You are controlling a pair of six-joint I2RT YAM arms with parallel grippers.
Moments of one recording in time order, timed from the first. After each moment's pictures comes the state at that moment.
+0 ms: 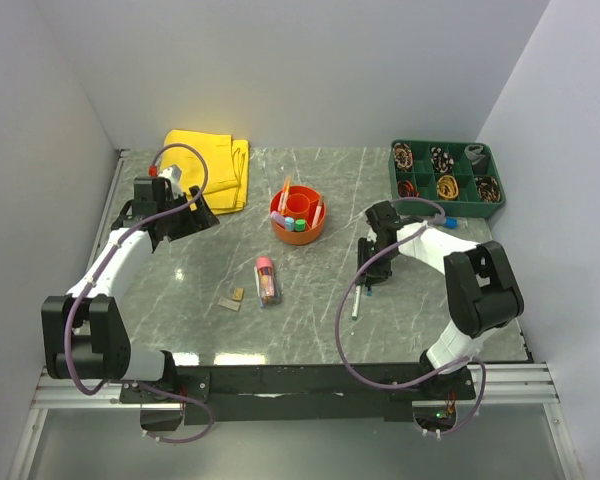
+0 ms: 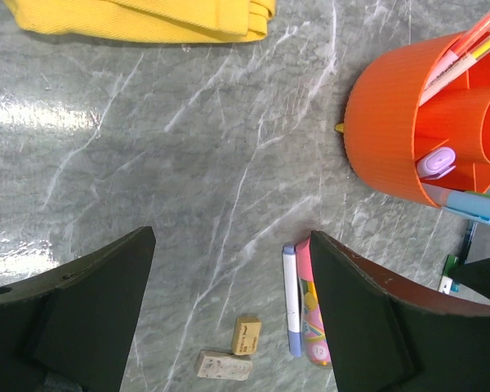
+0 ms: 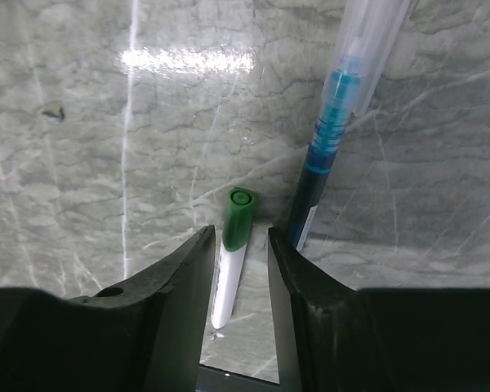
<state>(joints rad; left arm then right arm) -0.02 1.37 0.98 -0.36 0.28 -0.39 0.32 1.65 0.95 -0.61 -0.18 0.43</state>
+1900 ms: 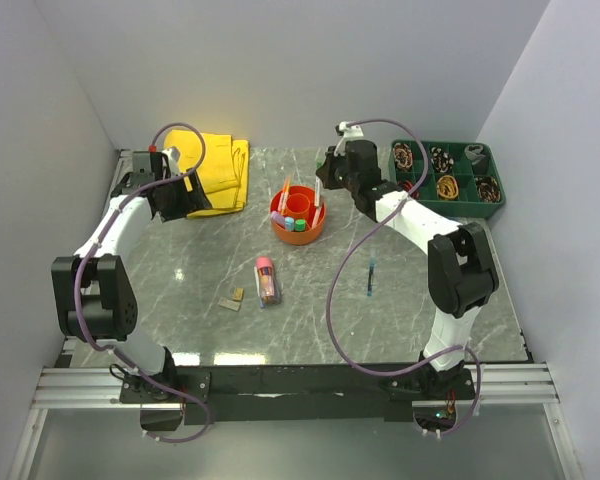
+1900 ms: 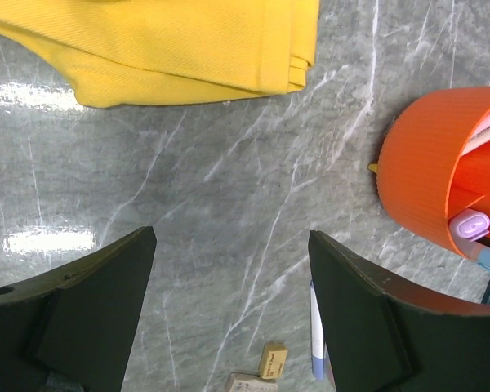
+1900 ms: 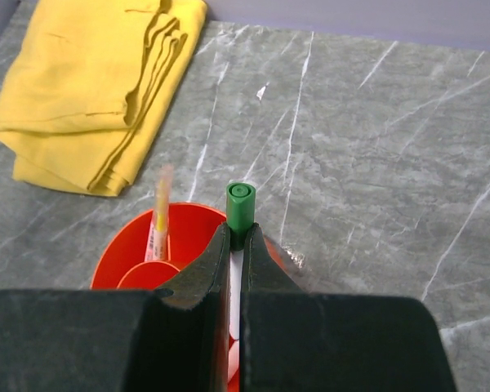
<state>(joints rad) 0.02 1.61 1.26 -0.50 0.26 -0.29 0.42 1.83 1.37 0.11 -0.07 0.26</state>
